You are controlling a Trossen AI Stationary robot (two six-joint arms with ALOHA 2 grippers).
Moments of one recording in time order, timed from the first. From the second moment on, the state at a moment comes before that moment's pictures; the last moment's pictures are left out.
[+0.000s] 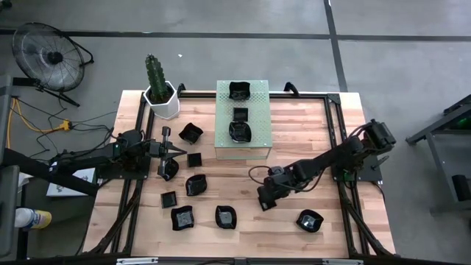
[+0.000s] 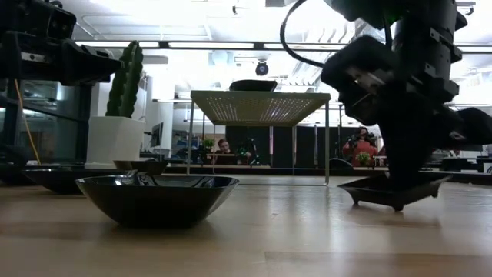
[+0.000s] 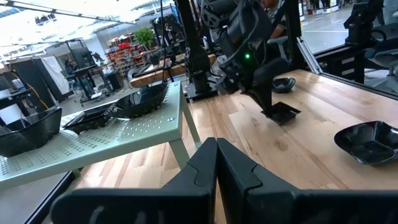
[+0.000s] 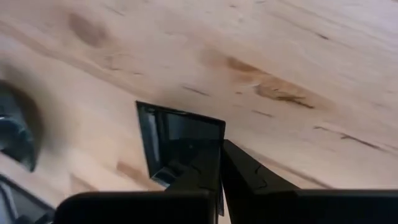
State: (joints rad) left arm 0.19 0.04 0.02 0.03 0.25 0.29; right arm 0.33 1.66 0.88 -0.37 -0.11 1.60
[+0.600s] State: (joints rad) left arm 0.19 0.04 0.02 0.03 0.25 0.29; right arm 0.26 1.55 1.07 -0.36 -0.02 1.41
